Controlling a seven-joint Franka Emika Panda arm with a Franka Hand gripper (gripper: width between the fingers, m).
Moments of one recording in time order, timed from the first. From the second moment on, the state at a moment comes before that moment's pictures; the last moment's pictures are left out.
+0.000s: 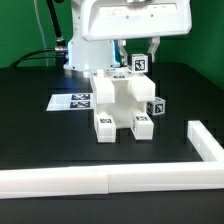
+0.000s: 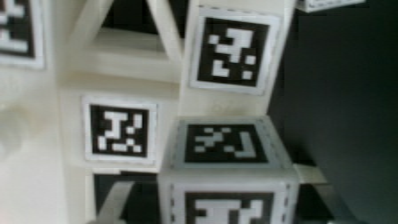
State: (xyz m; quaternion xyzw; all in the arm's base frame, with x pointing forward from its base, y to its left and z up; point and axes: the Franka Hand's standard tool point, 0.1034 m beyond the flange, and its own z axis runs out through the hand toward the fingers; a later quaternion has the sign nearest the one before) arm 0.486 0.059 0.120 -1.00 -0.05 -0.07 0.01
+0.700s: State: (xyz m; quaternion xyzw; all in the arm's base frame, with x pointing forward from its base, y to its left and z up) arm 0.485 0.061 0.120 -0.98 0.16 -0.06 0.03
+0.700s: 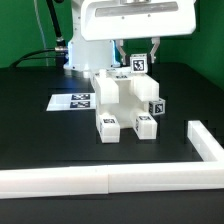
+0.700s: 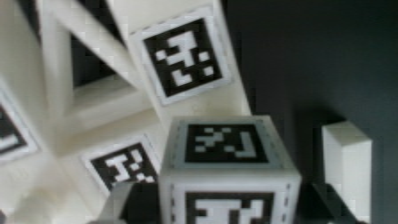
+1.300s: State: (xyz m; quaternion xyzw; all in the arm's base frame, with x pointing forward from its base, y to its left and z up) arm 0.485 0.062 0.120 -0.97 0.22 -0.06 0.04
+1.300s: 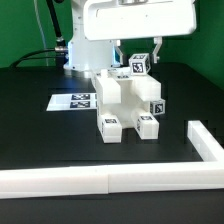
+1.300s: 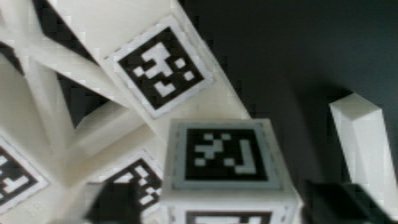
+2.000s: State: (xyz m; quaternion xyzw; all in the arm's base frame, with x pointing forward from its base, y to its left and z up) arm 0.484 0.067 0.119 -1.00 -0.06 -0.07 0.02
